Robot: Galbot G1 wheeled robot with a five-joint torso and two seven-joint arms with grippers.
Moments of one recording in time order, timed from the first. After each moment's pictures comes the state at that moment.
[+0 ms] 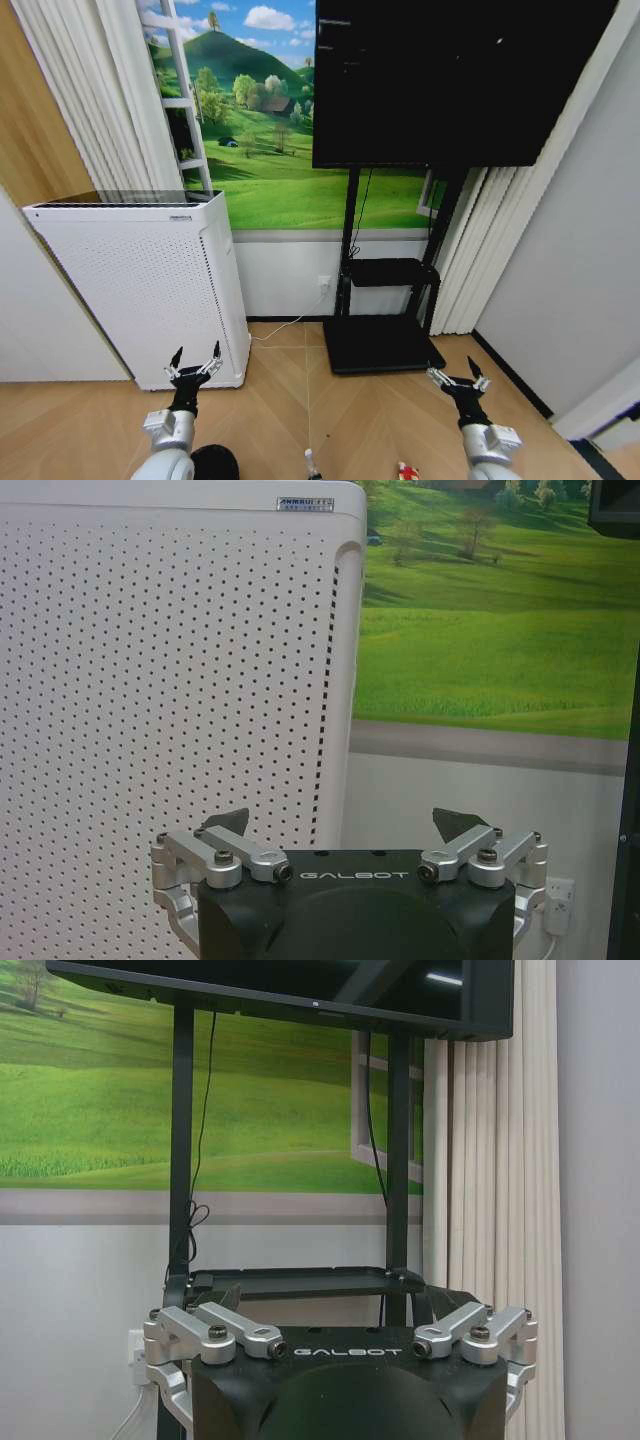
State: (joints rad) left arm 1.52 -1.43 -0.66 -2.01 -0.26 -0.07 -0.06; right arm -1.57 1.42 0.83 1.91 0.25 0.18 -0.03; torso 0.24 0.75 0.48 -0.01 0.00
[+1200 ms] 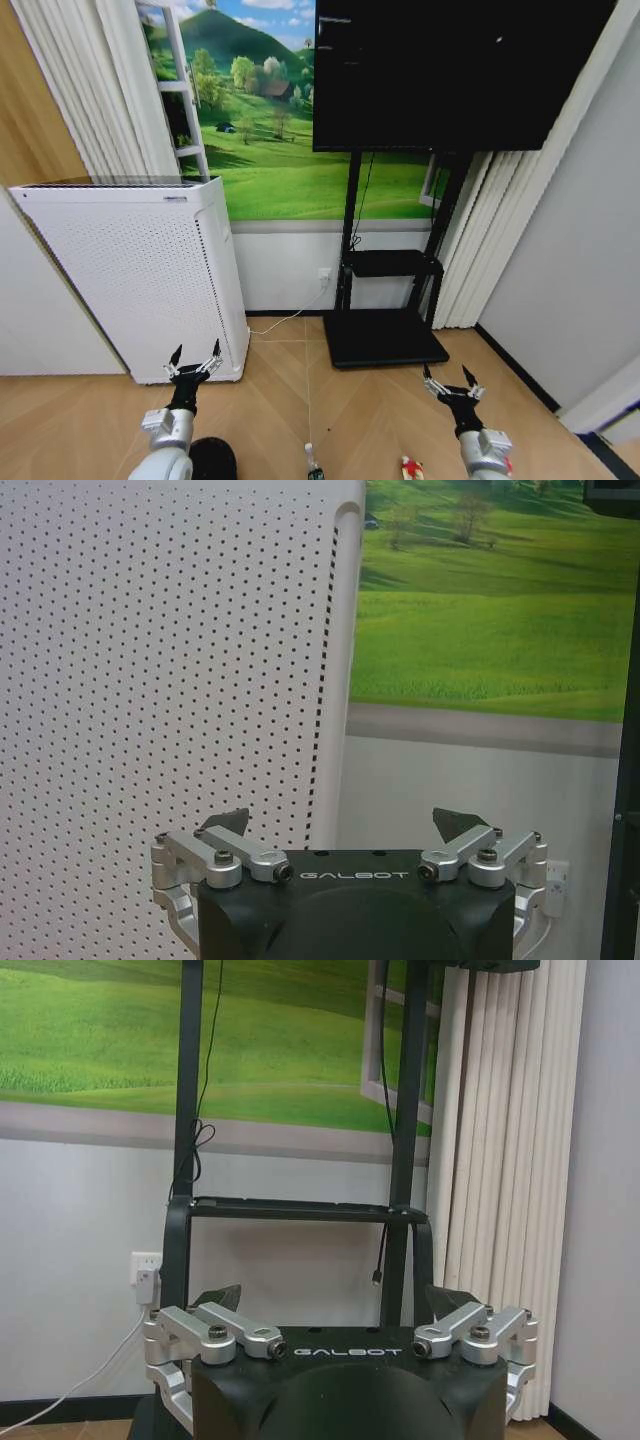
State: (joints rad) left arm 1.52 -1.43 -0.67 -2.01 -0.27 -0.07 -0.05; right arm -1.58 1.42 0.82 1.87 0.20 0.15 -0.03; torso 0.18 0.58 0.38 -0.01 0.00
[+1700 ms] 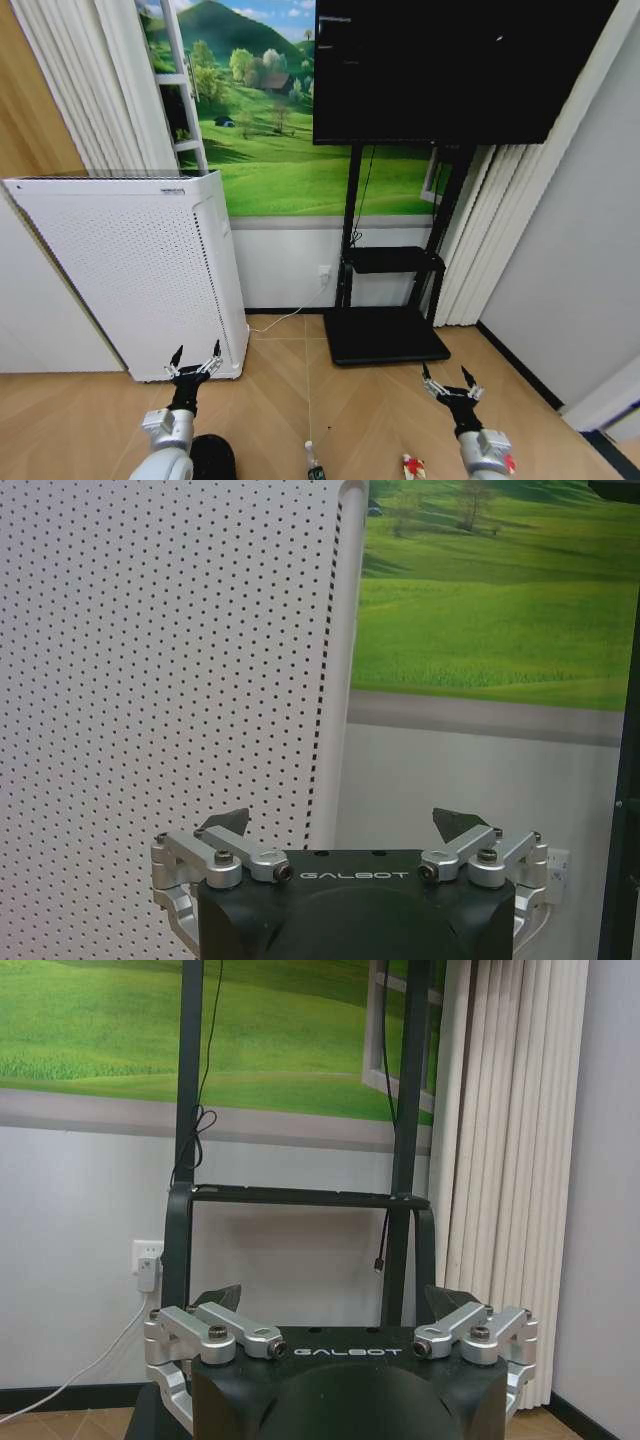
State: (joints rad) left arm 1.52 -1.43 -0.67 -2.01 -0.28 -0.06 -0.05; right arm -1.58 1.42 0.82 1.86 0.20 0.15 -0.03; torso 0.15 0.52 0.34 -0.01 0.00
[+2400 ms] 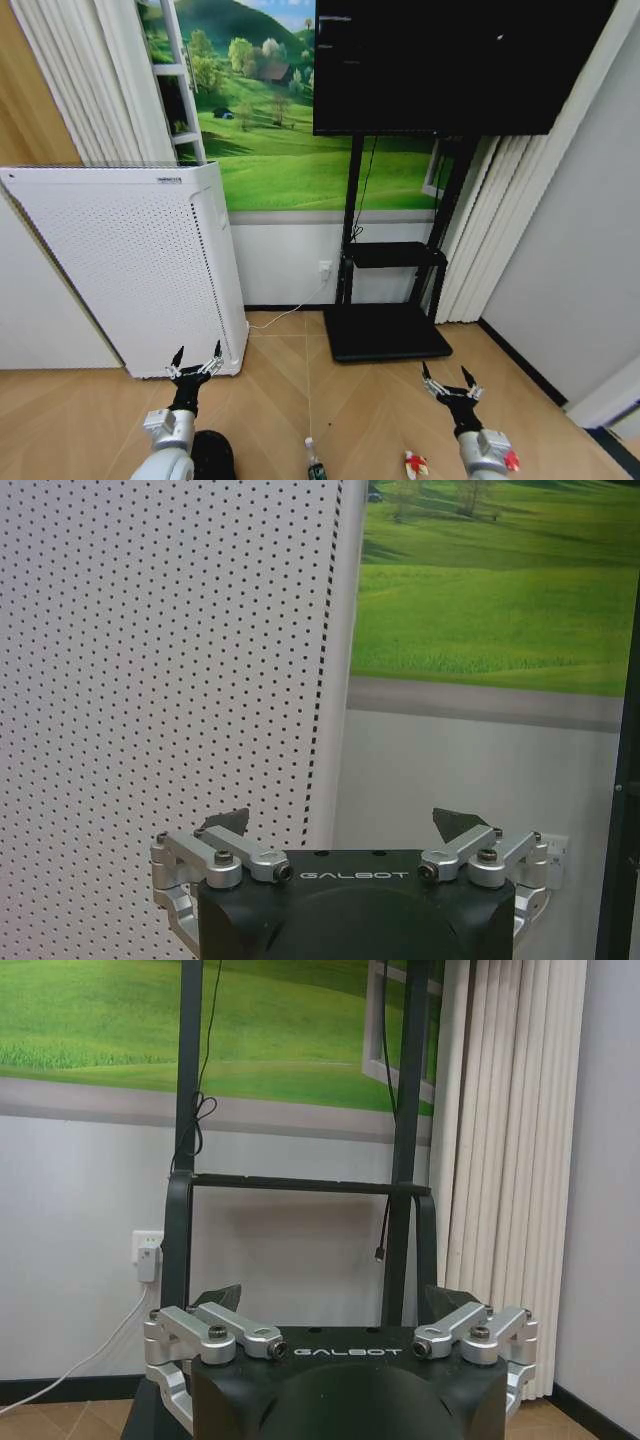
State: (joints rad) left arm 1.52 -1.43 -0.66 -2.00 -0.28 -0.07 -0.05; right arm -1.57 1.42 0.82 1.86 0.20 0.16 -0.03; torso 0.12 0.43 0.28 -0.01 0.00
